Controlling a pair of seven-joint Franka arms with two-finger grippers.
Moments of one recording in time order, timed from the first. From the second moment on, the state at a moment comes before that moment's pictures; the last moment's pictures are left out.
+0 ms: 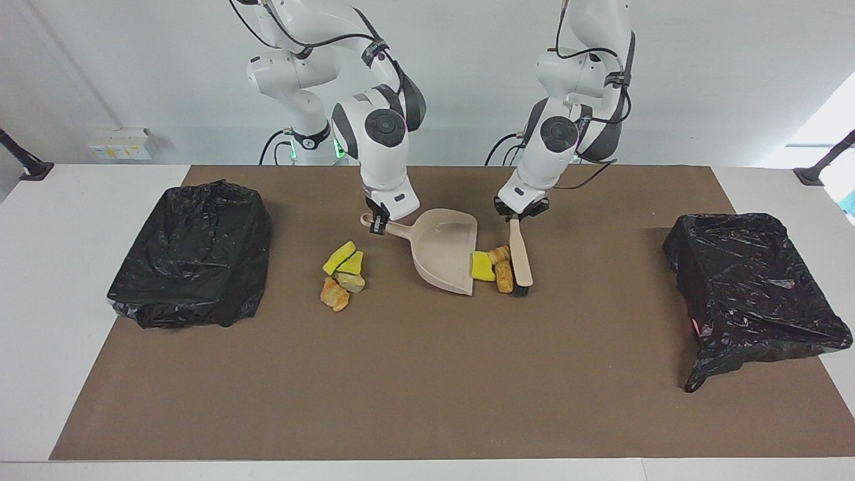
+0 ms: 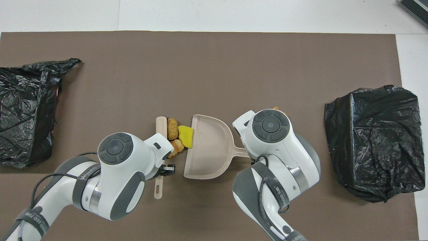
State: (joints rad) left arm -0.49 -0.04 -0.06 -2.32 -0.20 2.14 -0.35; right arm 0.35 0.13 0.16 -2.01 -0.05 1.96 -0.84
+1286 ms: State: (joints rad) left arm -0.46 -0.04 -0.03 -2.31 -0.15 2.17 -0.40; right arm 0.30 0.12 0.16 -1.96 -0.06 1.95 -0.85
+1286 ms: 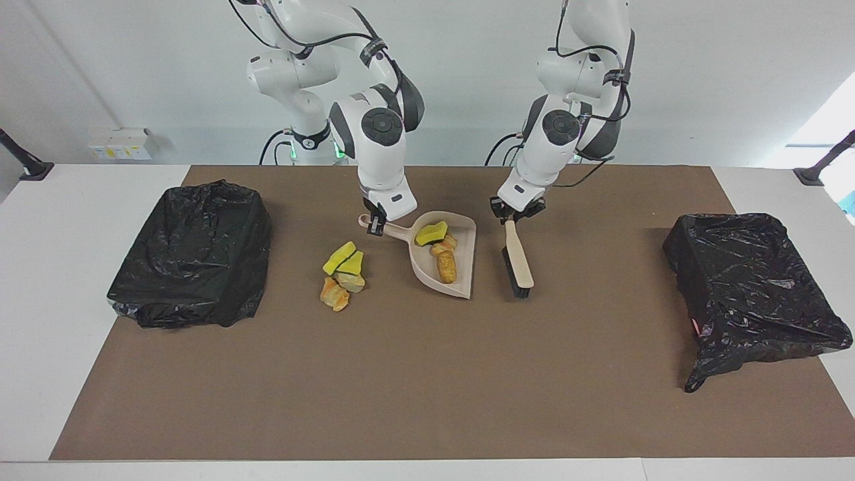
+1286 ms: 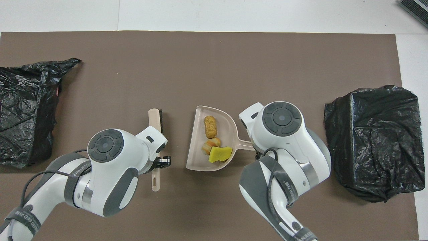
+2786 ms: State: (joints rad) left arm -0.79 -0.05 -0.05 -2.34 -0.15 2.11 -0.85; right arm -0.53 -0.02 0.04 -1.82 -0.28 1.85 -1.85
